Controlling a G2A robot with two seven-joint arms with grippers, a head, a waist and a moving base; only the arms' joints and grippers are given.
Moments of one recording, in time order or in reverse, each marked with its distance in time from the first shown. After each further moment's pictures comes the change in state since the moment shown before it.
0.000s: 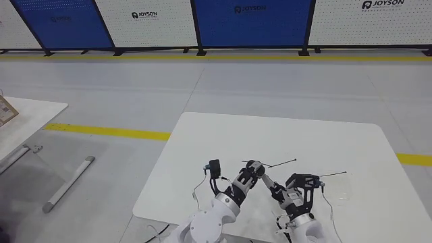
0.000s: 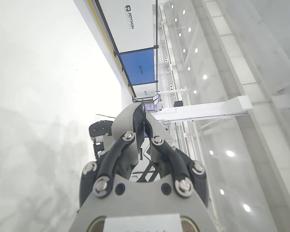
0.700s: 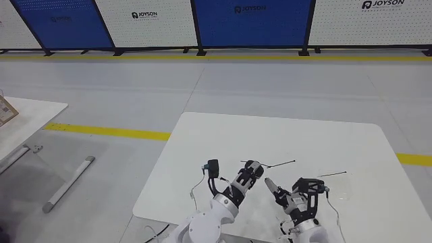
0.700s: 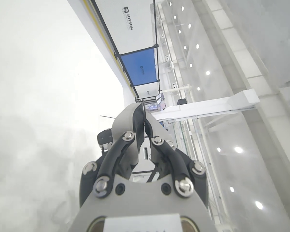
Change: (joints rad) left arm 0.007 0.007 -0.004 -0.017 0.030 0.017 0.003; right arm -0.056 0.016 0.026 -0.062 -0.068 0.038 0.001
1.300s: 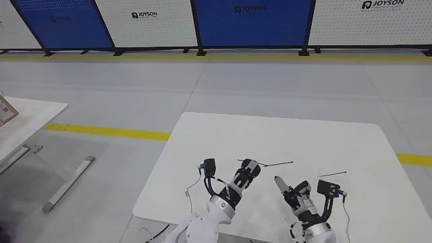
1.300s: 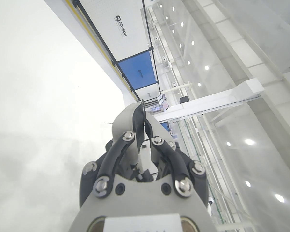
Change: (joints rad) left arm 0.033 0.016 -0.010 -0.017 0.132 -0.060 -0.015; right arm -0.072 0.009 0.070 -0.072 0.202 -0.059 0.016
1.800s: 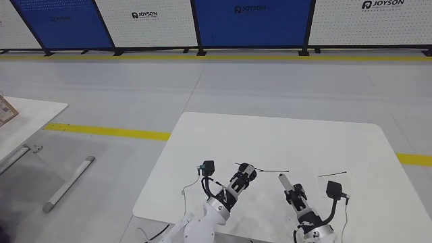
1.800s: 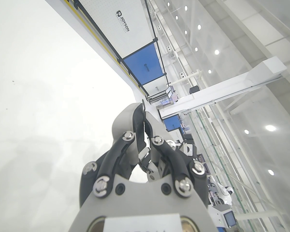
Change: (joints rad) left arm 0.011 0.020 -0.039 0.086 0.123 -0.098 -0.060; right arm -0.038 -0.006 0.050 -0.049 0.431 -0.090 0.085
